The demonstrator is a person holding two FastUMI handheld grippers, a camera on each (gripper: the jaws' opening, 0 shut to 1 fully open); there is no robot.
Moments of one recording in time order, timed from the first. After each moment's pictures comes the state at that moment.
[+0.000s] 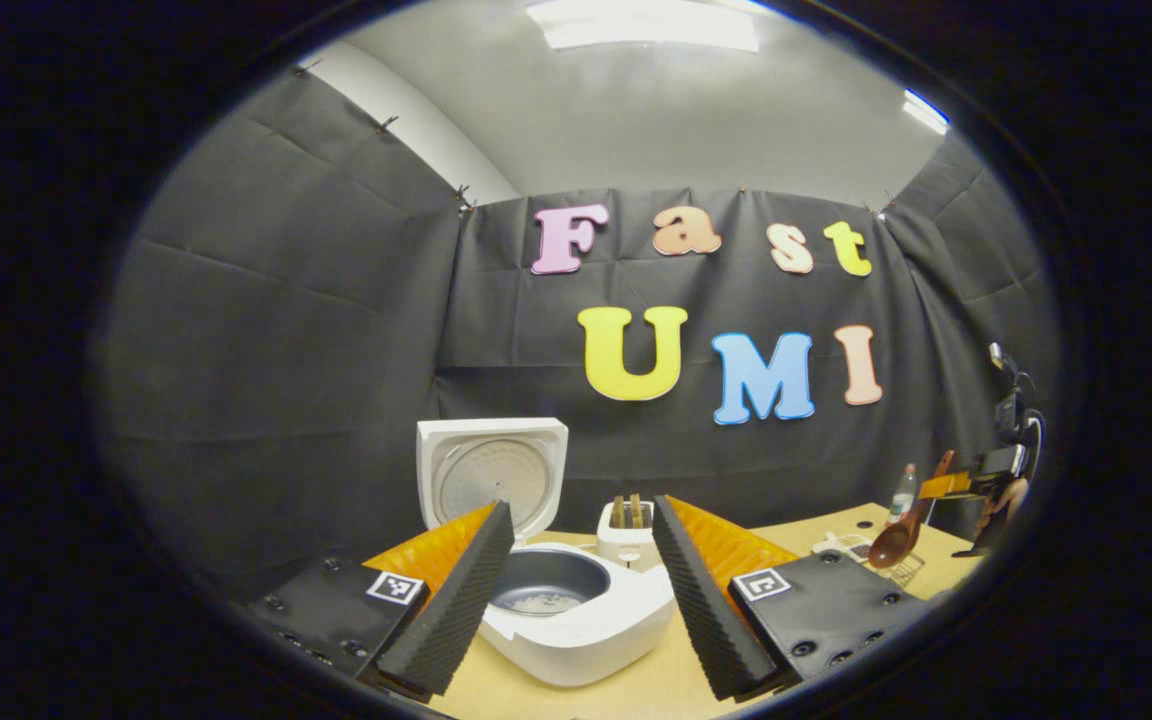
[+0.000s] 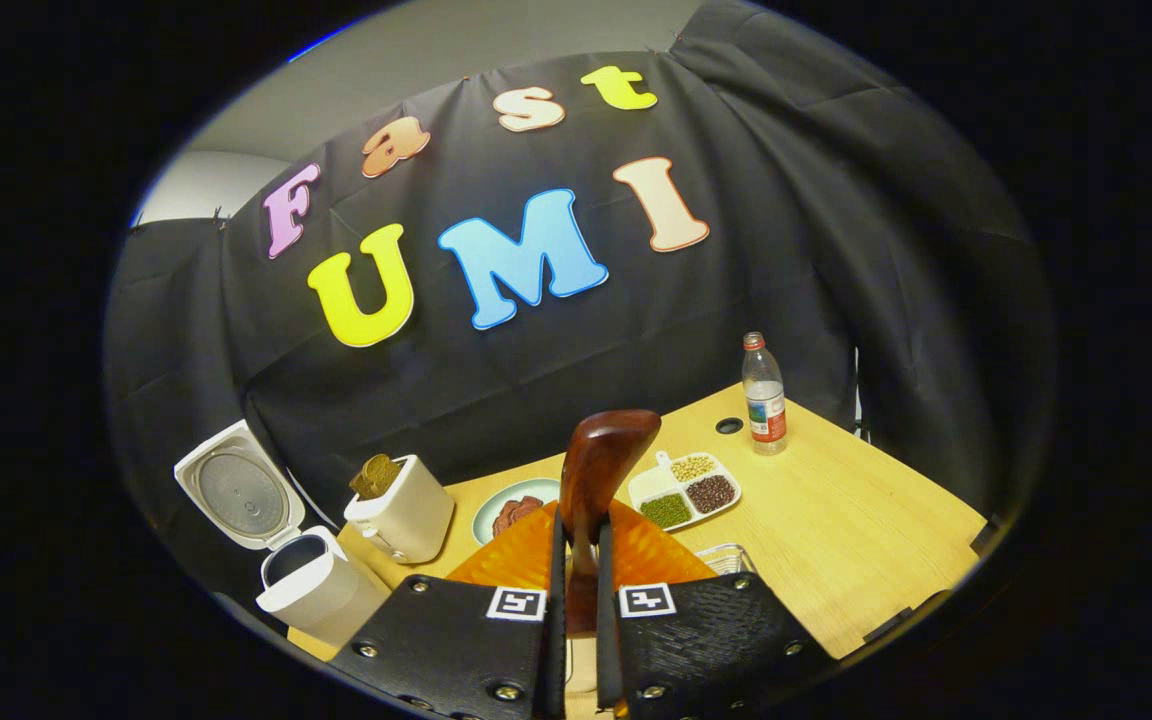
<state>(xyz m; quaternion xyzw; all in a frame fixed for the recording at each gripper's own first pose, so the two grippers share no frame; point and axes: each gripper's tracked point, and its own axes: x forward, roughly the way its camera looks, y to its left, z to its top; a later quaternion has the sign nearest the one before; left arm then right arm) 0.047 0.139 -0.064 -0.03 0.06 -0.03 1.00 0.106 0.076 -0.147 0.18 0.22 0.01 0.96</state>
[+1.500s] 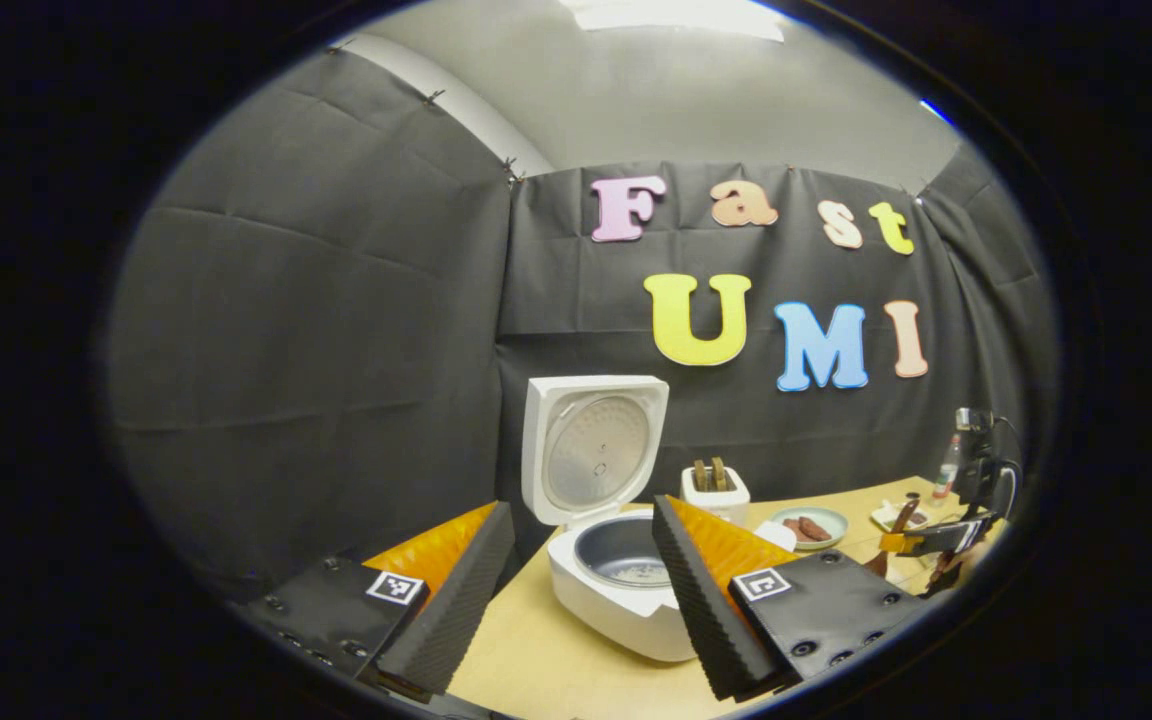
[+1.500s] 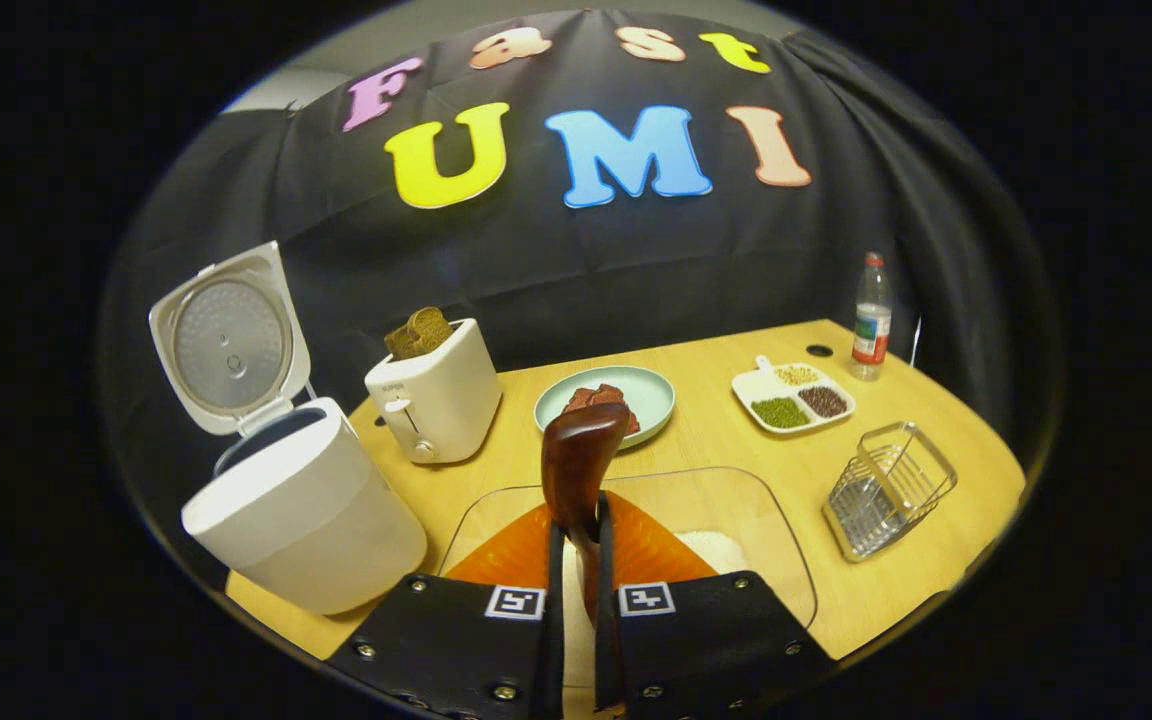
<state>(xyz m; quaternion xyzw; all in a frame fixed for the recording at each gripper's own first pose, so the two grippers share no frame) 0.039 0.267 -0.121 -0.03 0.10 0.02 0.99 0.087 0.240 -0.269 0.14 0.30 0.06 0.94</state>
